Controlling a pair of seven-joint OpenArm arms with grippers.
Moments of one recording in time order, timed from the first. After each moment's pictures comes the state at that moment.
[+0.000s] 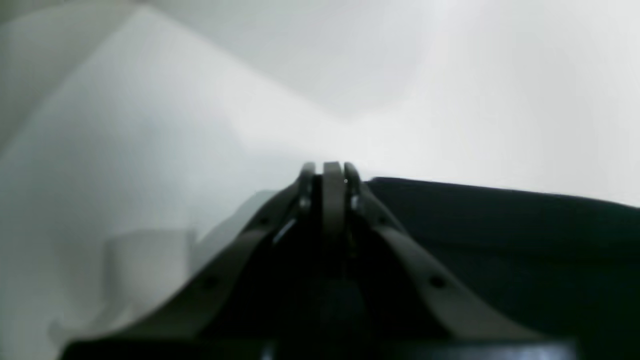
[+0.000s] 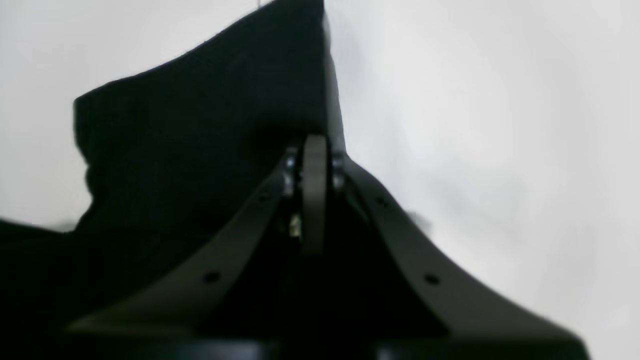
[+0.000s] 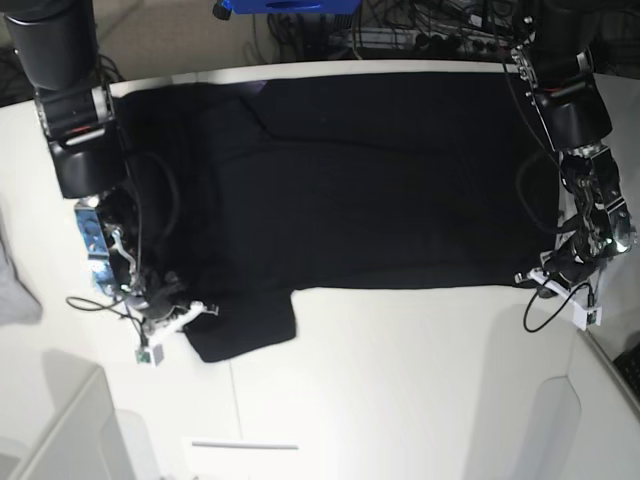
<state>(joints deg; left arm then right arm) -14.9 -22.6 -21.3 69.0 -22.9 -17.7 48.8 28.9 18.9 -21.9 52.6 38.6 0.8 -29.3</state>
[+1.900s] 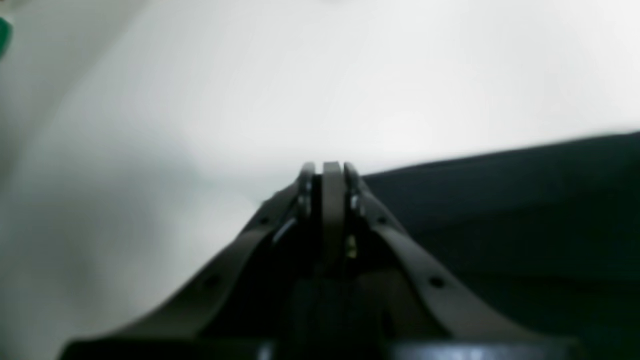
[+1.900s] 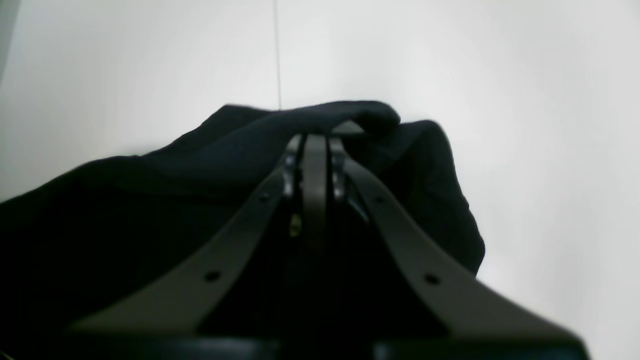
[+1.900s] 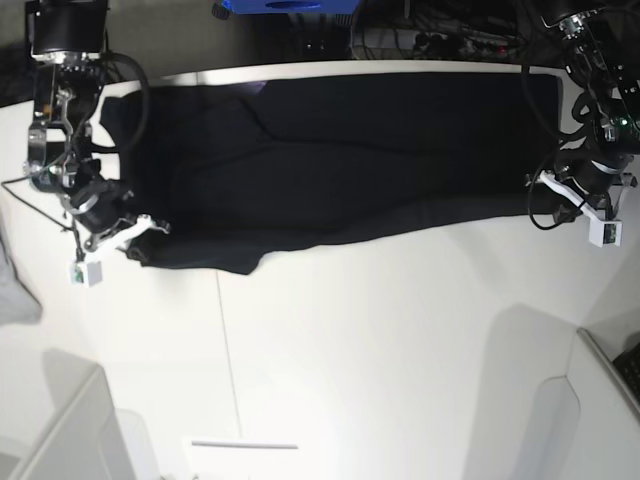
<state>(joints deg) 15.0 -20.2 -32.7 109.2 -31.6 -17.8 60.4 -5.6 21.2 8.3 102.8 38.7 -0.6 -52.3</state>
